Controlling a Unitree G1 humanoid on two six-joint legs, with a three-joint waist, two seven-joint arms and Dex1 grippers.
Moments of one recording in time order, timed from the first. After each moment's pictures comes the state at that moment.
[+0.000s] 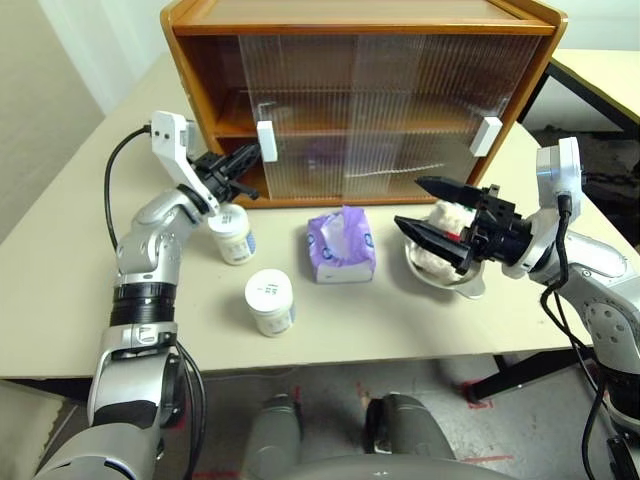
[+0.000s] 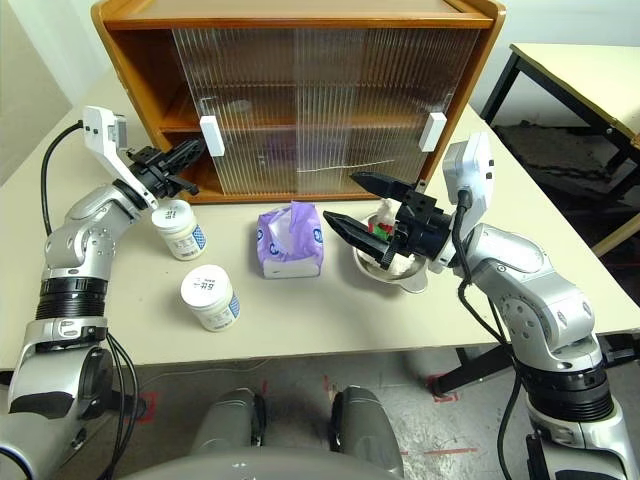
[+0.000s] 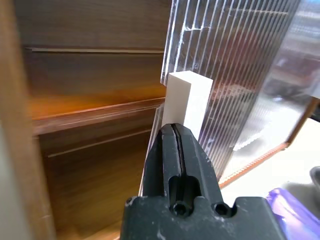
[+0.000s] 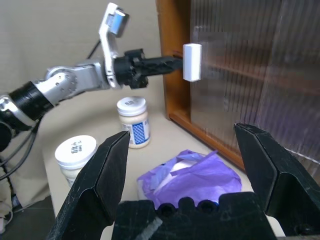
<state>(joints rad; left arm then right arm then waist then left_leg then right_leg) -0.62 0.41 0.18 0.31 -0.43 0.34 -0.66 -0.23 -0.58 -0.10 -0.45 0.71 0.49 0.75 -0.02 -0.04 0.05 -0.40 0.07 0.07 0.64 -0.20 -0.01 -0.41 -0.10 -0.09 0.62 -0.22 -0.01</state>
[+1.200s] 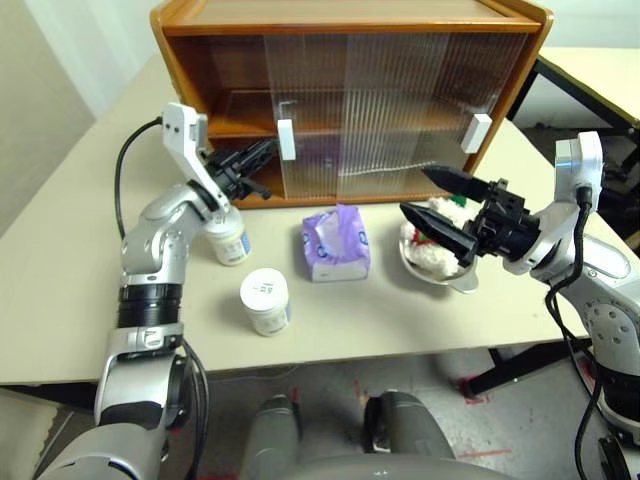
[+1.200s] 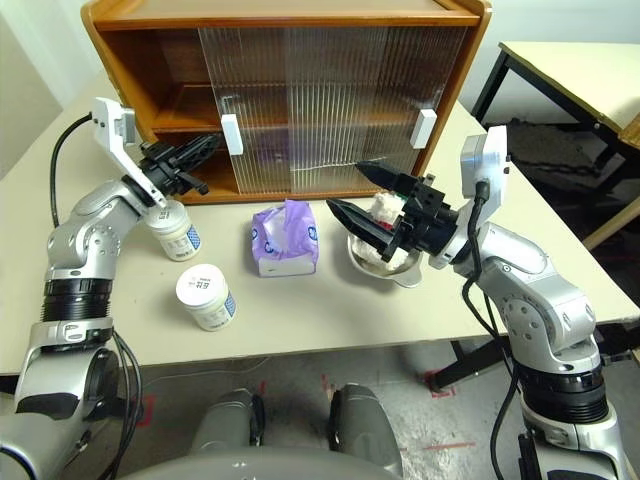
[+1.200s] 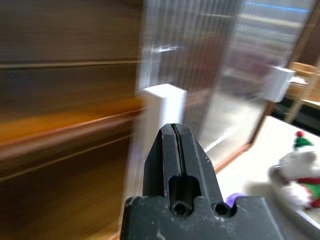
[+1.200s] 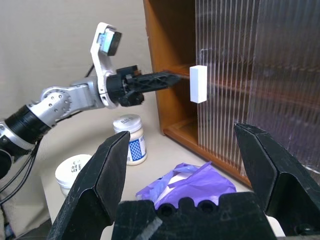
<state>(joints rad) -0.60 0.40 0.19 0.19 -0.46 0.42 -0.66 -0.23 -0.54 -0.13 -0.44 0.75 0.49 0.72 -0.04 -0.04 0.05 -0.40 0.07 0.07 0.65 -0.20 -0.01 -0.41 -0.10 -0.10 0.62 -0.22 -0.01</state>
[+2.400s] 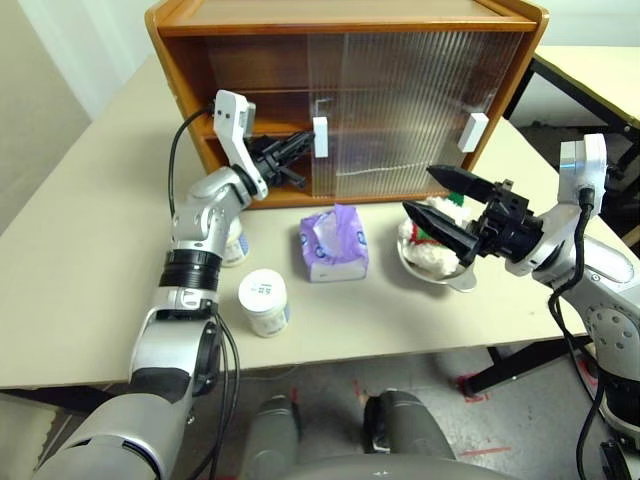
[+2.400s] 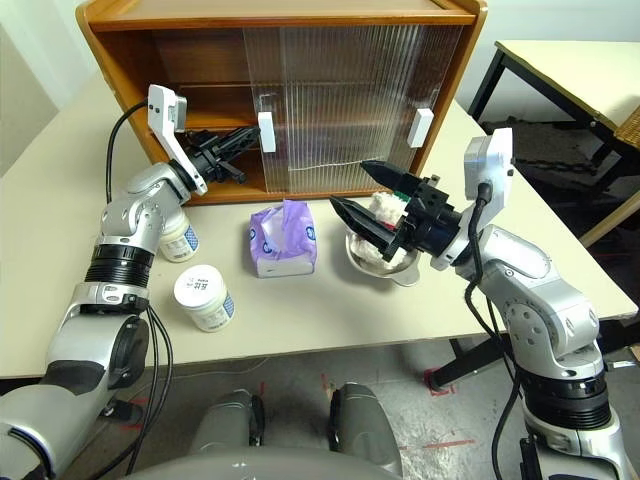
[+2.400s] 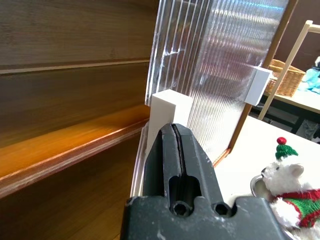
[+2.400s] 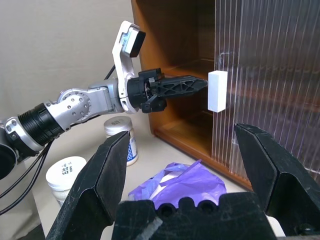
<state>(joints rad) -0.81 0.27 0.10 0.50 -0.38 0.28 -0.73 -0.21 -0.54 -0.15 -0.49 0.75 0.49 0.67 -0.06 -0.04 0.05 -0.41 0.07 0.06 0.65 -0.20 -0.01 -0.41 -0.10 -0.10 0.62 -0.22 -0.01</state>
